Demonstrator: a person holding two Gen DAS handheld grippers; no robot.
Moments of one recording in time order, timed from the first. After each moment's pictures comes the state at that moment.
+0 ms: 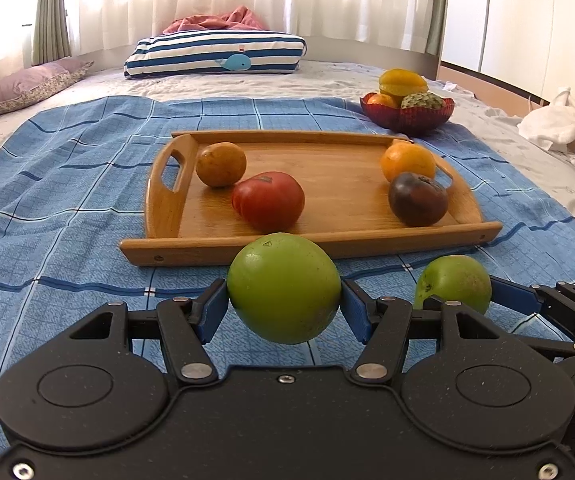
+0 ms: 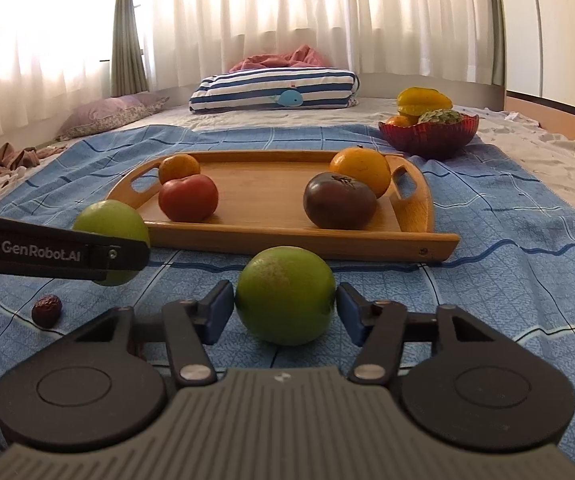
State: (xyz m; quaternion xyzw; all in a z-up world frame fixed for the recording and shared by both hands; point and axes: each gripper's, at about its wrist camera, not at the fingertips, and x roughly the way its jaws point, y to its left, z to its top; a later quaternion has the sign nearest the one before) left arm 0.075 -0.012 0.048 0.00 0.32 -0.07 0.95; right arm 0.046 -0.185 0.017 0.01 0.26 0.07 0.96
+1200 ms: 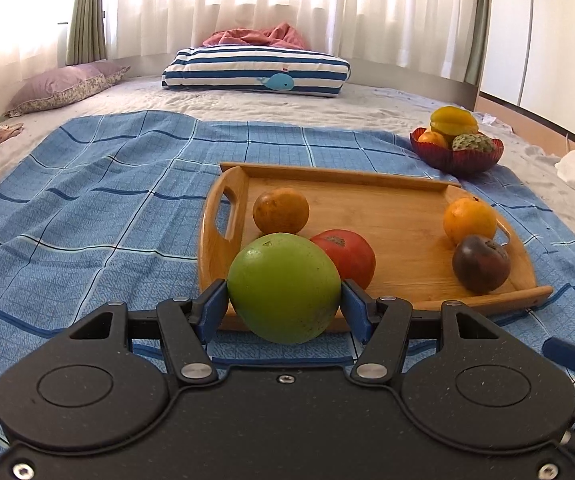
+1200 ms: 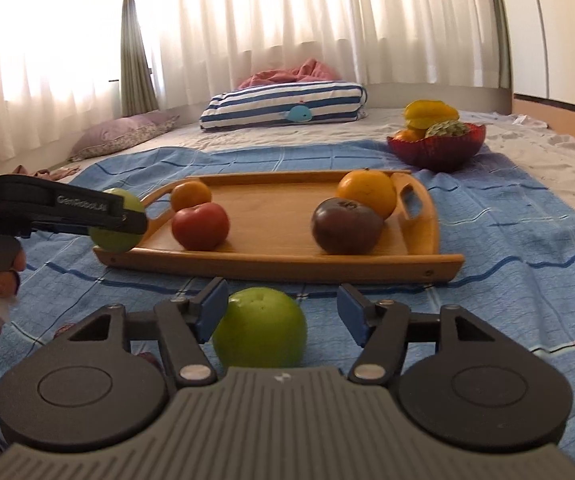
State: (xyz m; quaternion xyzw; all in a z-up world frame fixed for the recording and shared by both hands) left arm 0.122 0.025 0.062 -0.02 0.29 -0.02 0.96; right arm 0.046 -0.190 0.032 0.03 0.24 0.10 0.96
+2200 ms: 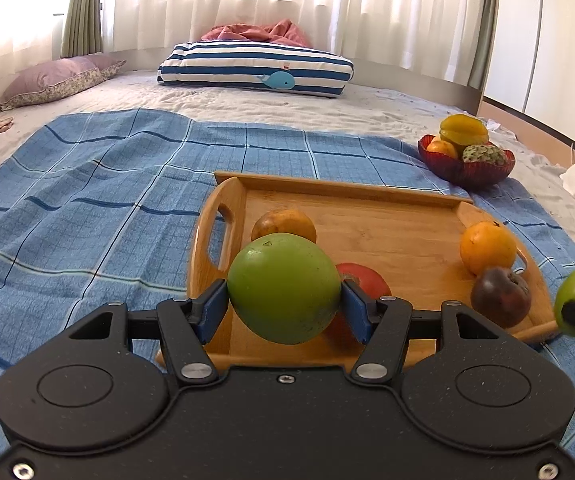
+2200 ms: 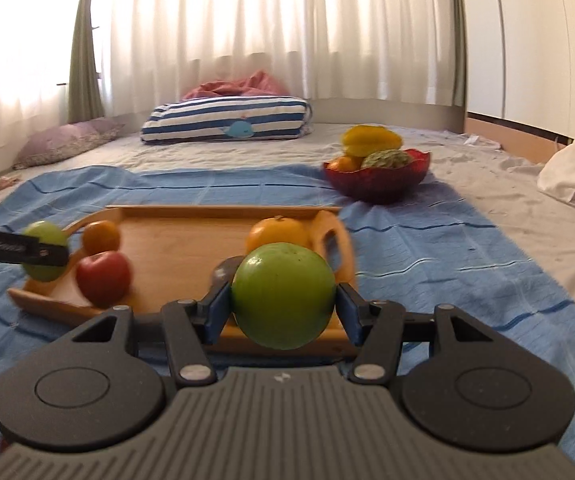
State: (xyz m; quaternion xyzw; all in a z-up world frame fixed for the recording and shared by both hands) left arm 0.178 0.032 0.059 -0.04 0.30 -0.03 0.95; right arm 0.103 -0.235 0.058 0.01 0.23 0.01 0.97
